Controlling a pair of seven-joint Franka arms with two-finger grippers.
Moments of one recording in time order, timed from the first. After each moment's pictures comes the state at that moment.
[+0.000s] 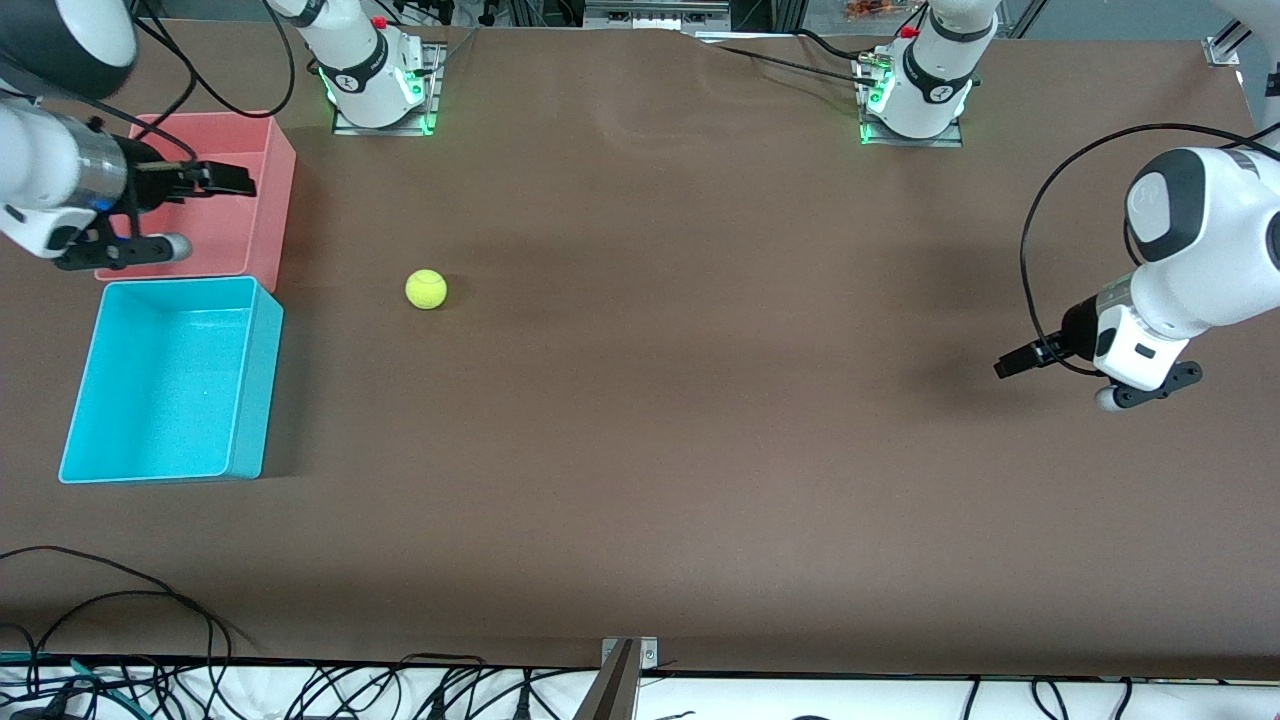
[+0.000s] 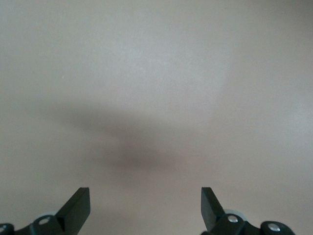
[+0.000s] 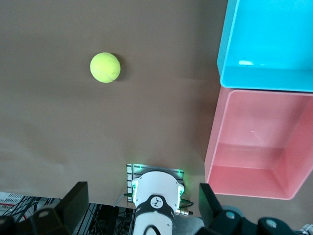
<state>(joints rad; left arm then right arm) 0.64 0.24 -0.60 -1.96 0.01 2.14 -0.30 0.24 0.00 -0.24 -1.82 0.04 1.37 -0.08</state>
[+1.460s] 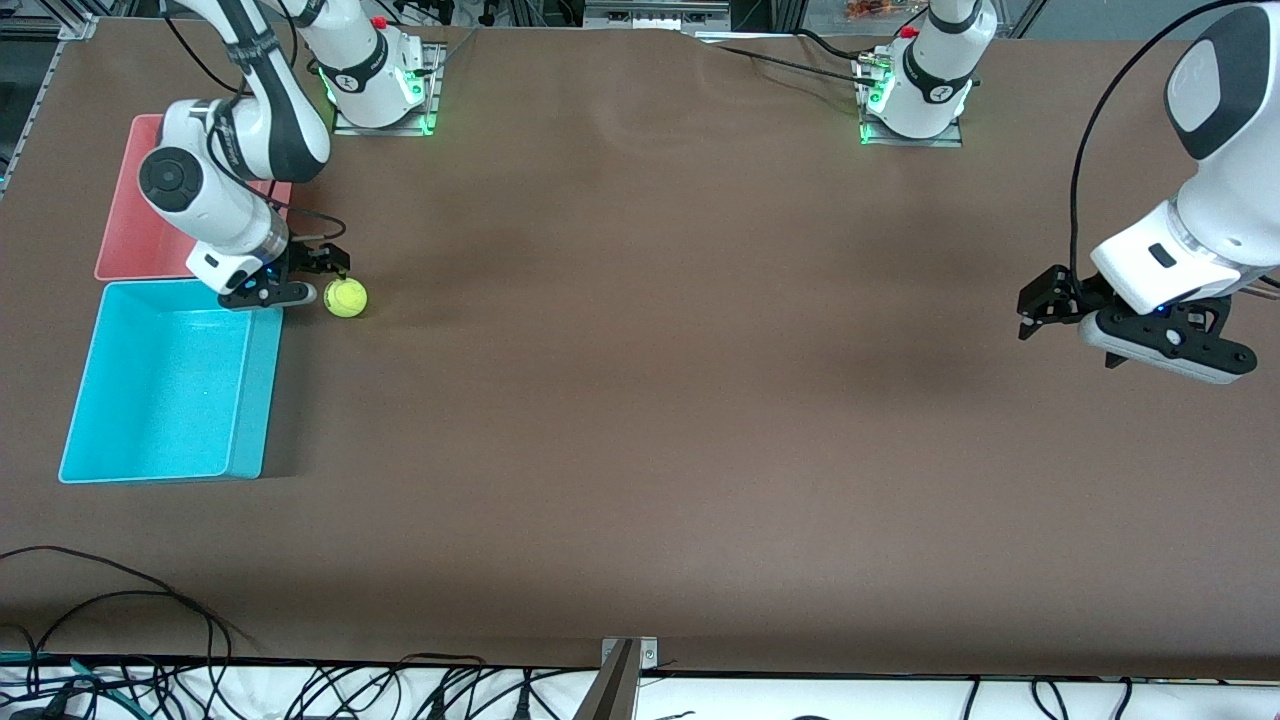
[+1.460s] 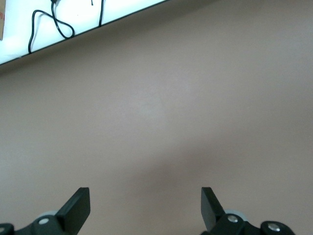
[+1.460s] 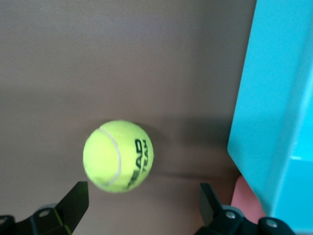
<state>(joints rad) -0.13 0.13 0.05 -1.62 -0.01 1.86 0.27 0.24 0.07 -0.24 -2.54 -0.09 2.52 -0.08</state>
